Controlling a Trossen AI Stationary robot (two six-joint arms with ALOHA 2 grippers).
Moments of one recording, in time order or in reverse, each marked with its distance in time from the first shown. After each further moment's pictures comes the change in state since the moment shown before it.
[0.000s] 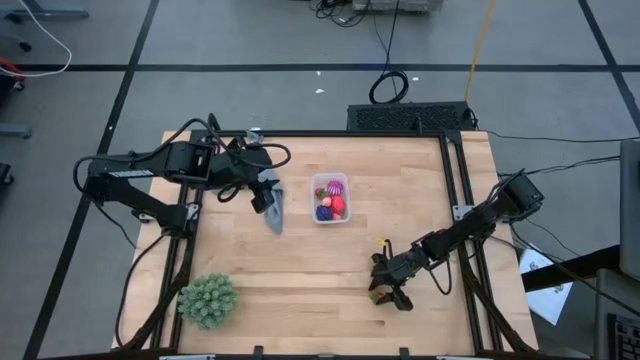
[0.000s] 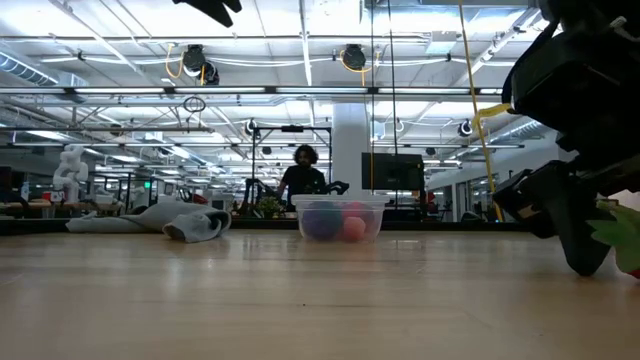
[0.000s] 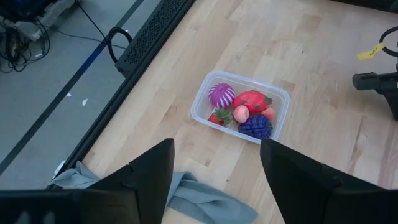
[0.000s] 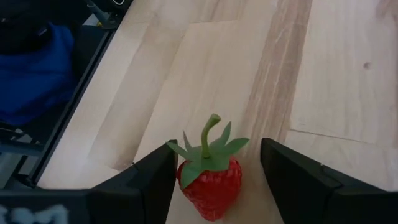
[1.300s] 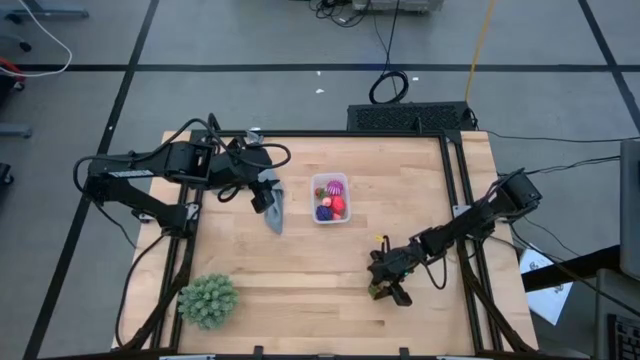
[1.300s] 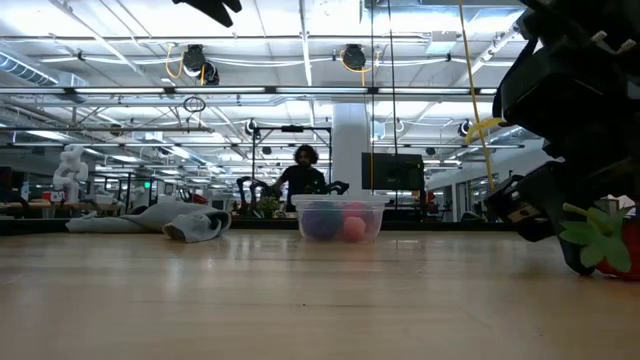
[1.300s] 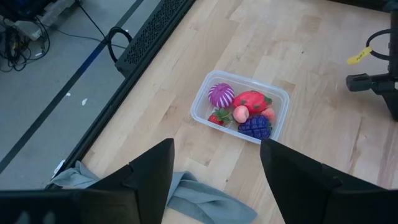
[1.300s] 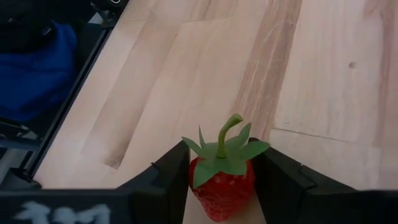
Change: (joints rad) left arm 0.000 0.000 0.000 0.000 0.000 -0.004; right arm -0.084 0.001 -0.038 -0.013 -0.032 -0.069
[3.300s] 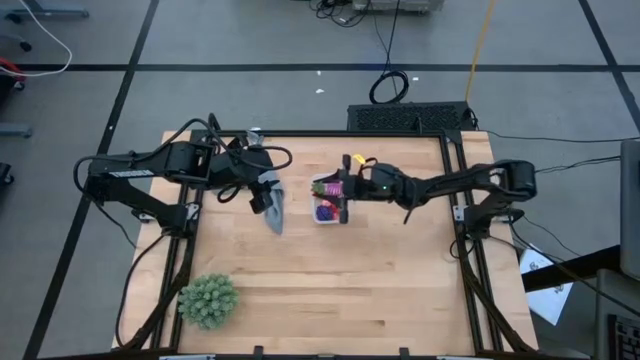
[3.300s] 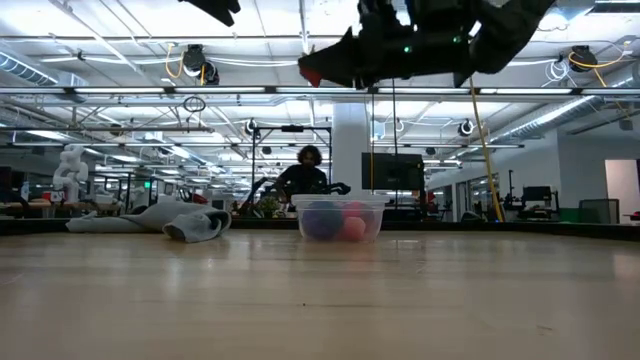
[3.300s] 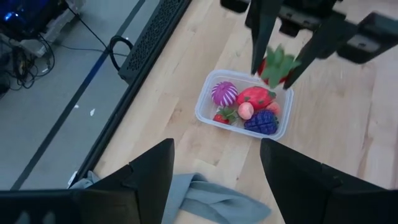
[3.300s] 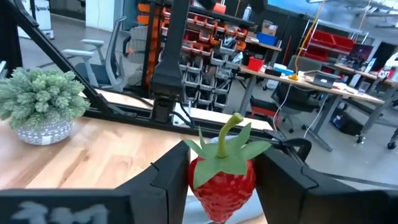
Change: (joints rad) left arm 0.000 0.000 0.000 0.000 -0.003 0.097; right arm -0.559 -0.079 0.431 0.355 0.142 -0.555
